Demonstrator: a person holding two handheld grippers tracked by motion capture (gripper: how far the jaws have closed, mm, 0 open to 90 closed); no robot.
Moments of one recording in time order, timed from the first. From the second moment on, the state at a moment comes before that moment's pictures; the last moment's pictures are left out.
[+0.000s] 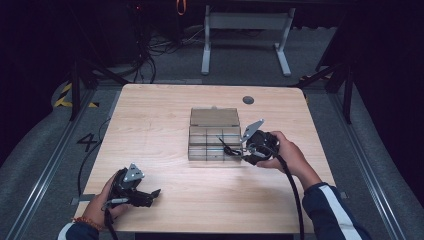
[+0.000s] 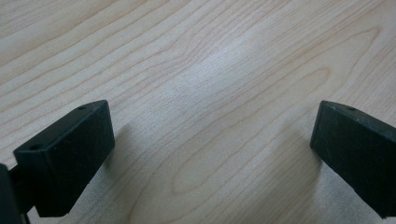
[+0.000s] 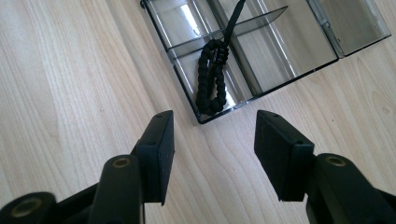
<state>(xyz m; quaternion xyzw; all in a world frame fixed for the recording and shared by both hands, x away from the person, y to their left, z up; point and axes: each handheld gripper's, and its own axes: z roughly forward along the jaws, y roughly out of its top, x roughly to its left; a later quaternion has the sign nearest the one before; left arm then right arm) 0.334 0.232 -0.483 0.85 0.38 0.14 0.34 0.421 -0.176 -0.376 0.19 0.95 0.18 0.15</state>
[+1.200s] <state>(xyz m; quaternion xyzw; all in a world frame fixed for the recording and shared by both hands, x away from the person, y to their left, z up) 0.334 0.232 -0.483 0.85 0.38 0.14 0.34 0.386 -0.222 -0.394 0.20 0.95 0.17 0.16</state>
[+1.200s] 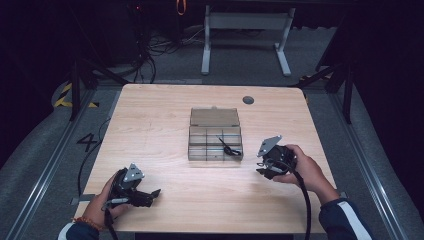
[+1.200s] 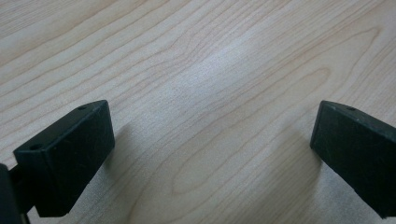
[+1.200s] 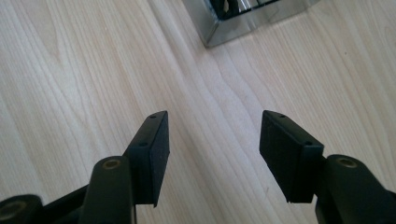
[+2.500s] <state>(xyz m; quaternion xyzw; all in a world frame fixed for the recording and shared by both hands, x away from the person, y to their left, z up) 0.334 0.232 -0.483 0.85 0.38 0.14 0.34 0.309 -0.328 -0.450 0.28 0.90 0.29 0.15</state>
